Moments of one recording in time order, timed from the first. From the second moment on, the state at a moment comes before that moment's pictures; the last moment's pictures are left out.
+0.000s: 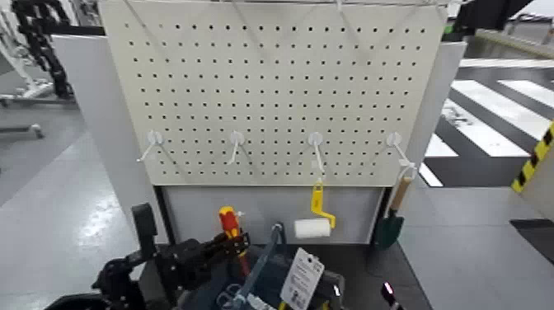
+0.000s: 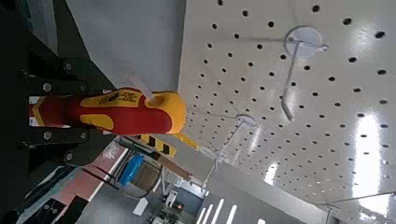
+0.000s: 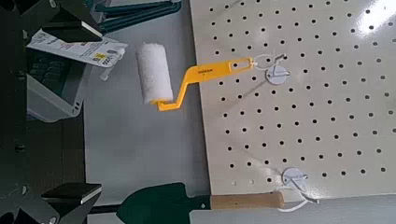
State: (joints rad) left arm -0.05 0.24 -0.09 -1.61 0.57 0.43 -0.81; right arm 0.35 -0.13 0.25 -1.67 -0.16 -0.26 -0.12
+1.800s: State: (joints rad) left arm -0.06 0.25 -0.14 -1.58 0.67 0.23 -0.64; right arm 0.35 -0.13 0.26 -1.67 -0.17 -0.27 -0.12
